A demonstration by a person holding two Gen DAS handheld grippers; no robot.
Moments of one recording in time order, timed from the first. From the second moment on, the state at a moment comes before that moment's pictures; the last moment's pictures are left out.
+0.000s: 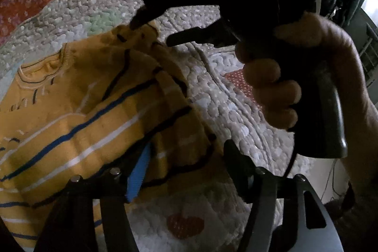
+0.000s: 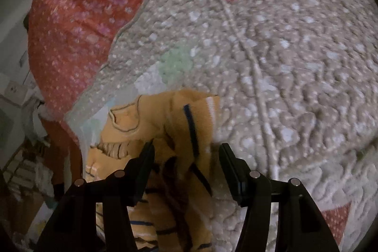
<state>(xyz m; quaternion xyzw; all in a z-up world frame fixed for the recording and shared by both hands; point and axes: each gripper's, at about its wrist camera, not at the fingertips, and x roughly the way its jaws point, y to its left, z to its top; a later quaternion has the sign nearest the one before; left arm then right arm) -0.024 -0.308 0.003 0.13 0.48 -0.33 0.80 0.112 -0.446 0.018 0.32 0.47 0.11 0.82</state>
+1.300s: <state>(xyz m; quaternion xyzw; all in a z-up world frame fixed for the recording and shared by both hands) 0.021 -0.175 0.050 -0.06 0.48 -0.28 0.83 0.114 -0.302 0.095 0.19 0.43 0.13 0.87</state>
